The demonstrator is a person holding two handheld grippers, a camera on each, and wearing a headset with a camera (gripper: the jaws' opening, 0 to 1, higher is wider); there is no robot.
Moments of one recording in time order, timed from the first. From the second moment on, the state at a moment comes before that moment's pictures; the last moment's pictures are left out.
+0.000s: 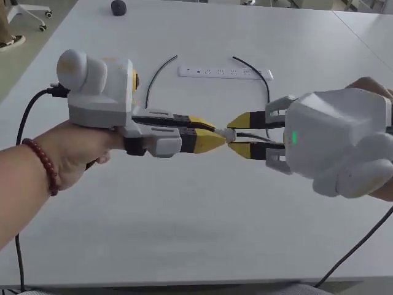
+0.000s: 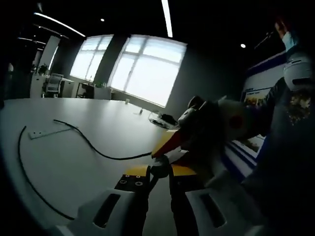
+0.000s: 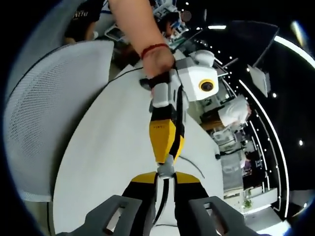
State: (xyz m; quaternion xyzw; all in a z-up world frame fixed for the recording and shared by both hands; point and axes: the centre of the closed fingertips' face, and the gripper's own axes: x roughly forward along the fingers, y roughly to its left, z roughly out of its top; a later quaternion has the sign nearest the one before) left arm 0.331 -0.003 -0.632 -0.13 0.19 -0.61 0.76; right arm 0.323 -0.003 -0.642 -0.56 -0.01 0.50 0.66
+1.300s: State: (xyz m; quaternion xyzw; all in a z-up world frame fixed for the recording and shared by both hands) left arm 0.324 0.016 -0.622 -0.05 0.16 -0.61 0.77; right arm 0.323 -0.011 -0.630 -0.53 0.02 0.50 0.68
